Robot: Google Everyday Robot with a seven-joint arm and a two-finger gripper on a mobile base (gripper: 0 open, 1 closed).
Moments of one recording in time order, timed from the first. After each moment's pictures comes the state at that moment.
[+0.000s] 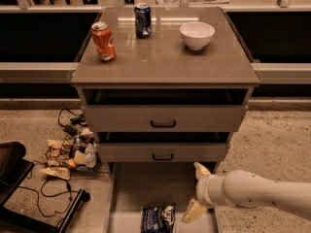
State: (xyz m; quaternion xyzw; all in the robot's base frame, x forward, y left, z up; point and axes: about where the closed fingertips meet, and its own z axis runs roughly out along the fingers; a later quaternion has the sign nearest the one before) arm 0.440 -0.126 0.495 -0.58 0.76 0.07 0.29
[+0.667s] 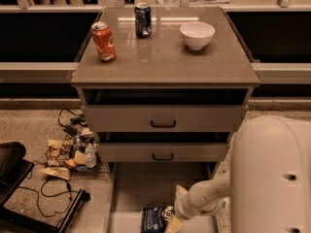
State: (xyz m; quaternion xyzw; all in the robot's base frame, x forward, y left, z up) arm 0.434 -0.077 0.312 -0.57 0.79 0.12 0.20
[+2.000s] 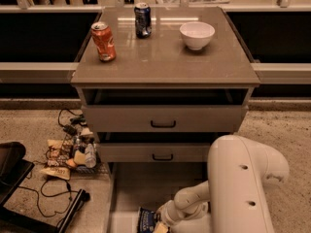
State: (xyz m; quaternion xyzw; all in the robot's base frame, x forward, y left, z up) arm 0.431 -0.011 0.182 -0.55 0.79 0.21 0.16
